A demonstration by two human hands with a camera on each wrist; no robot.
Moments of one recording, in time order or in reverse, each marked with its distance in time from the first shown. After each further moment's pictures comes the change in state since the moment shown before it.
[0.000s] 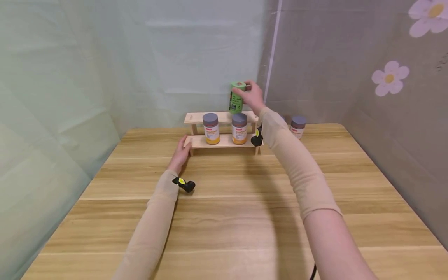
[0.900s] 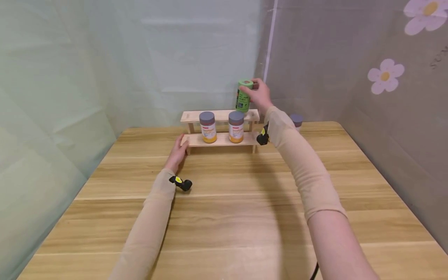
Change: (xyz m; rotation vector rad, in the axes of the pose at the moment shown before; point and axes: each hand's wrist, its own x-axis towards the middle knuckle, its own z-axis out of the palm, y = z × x) left_hand 0.000 0.001 -0.007 0.027 -0.004 -0.024; right_hand -0.007 0.003 -0.022 -0.007 0.044 0.038
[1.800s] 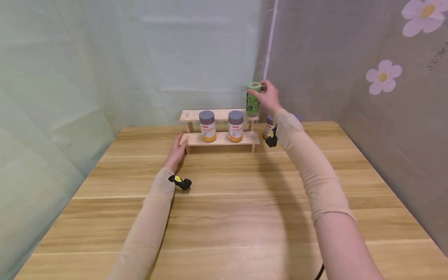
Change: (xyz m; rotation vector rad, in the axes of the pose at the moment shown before) left_hand 0.002 0.001 0.006 -0.028 -0.012 0.014; right_hand -0.007 0.016 -0.033 -0.177 0.019 -0.046
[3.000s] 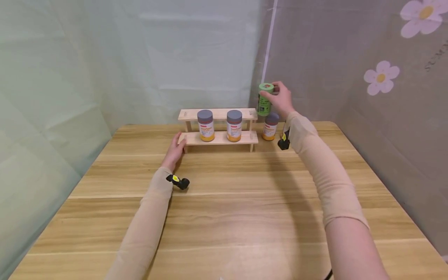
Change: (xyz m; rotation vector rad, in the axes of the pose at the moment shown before) left_hand -0.001 0.002 0.001 0.037 0.009 0.026; right_hand -0.013 0.016 -0.037 -0.026 0.029 -0.002
